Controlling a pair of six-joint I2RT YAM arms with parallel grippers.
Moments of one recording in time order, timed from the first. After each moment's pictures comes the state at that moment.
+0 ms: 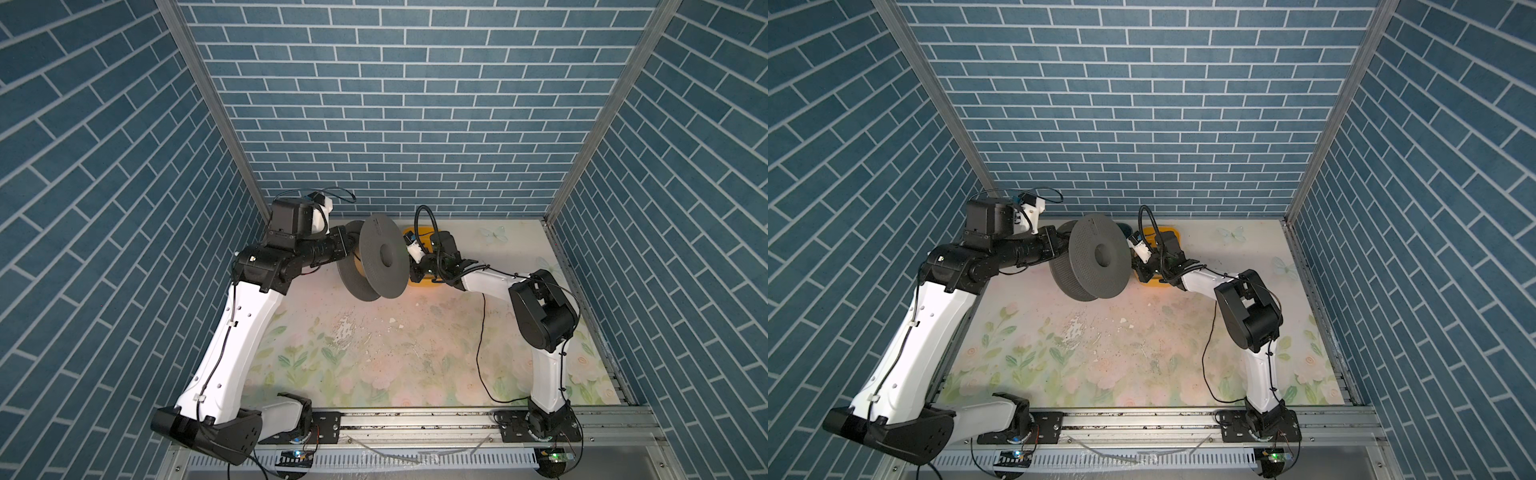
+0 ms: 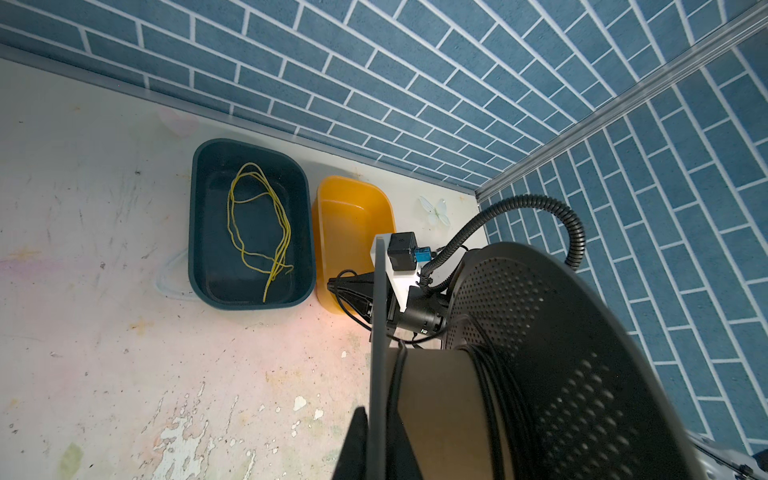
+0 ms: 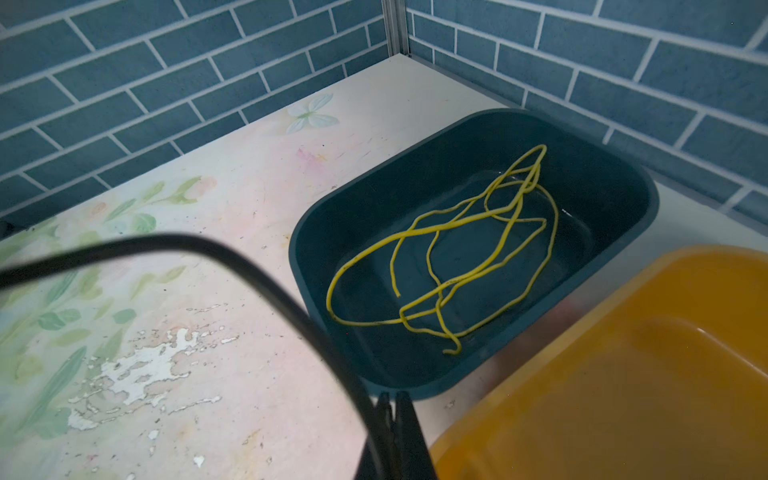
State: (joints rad) left arm -0.28 1.26 1.61 -0.93 0.32 -0.53; right arm 0.62 2.03 1.35 0.16 -0.49 -0.13
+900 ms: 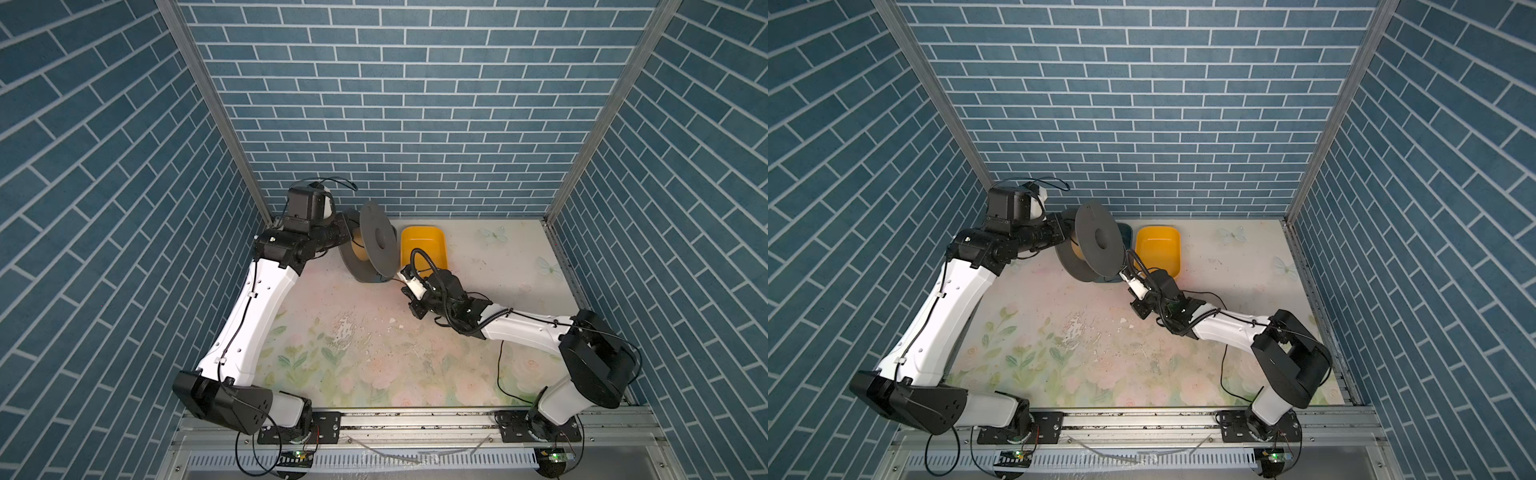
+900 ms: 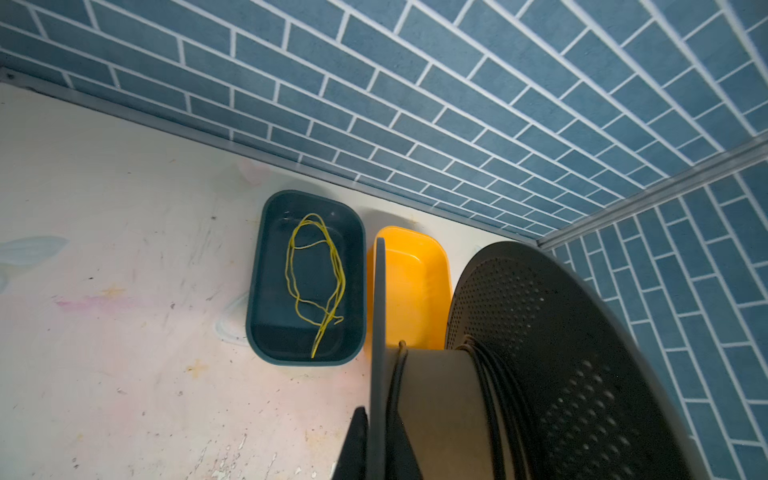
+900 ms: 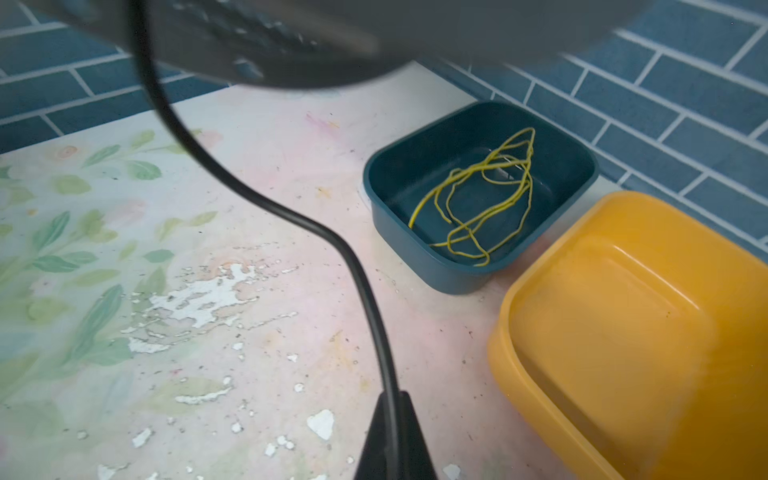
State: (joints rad) left arm -0.27 1.40 1.63 -0.83 0.09 -0.54; right arm 0.93 1.57 0.90 0.21 0.00 -0.10
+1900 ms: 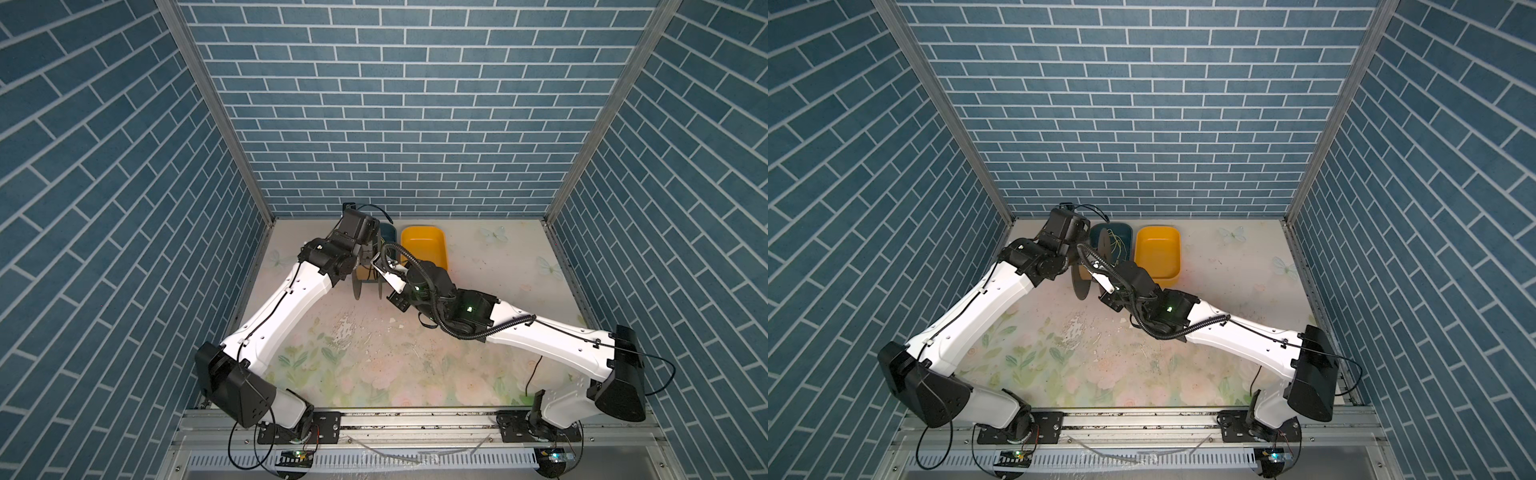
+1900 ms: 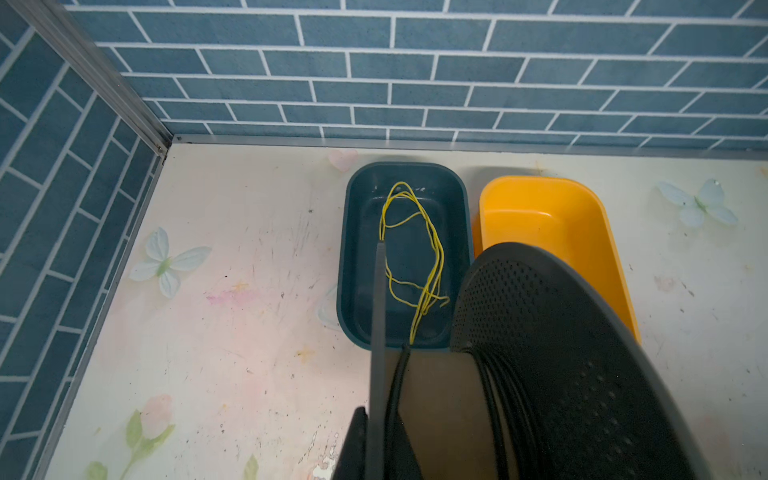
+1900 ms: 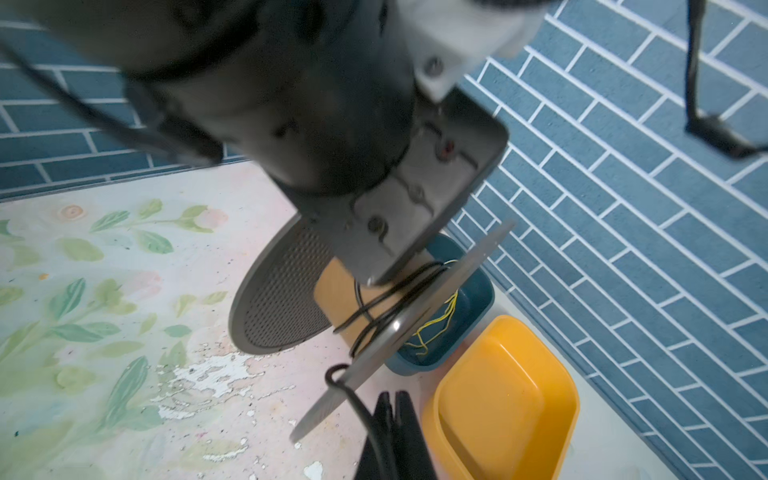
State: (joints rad) left arm -0.54 1.48 1.54 -0.87 -0.40 -0.41; right arm 1.15 1.52 1.36 -0.21 0.40 -0.25
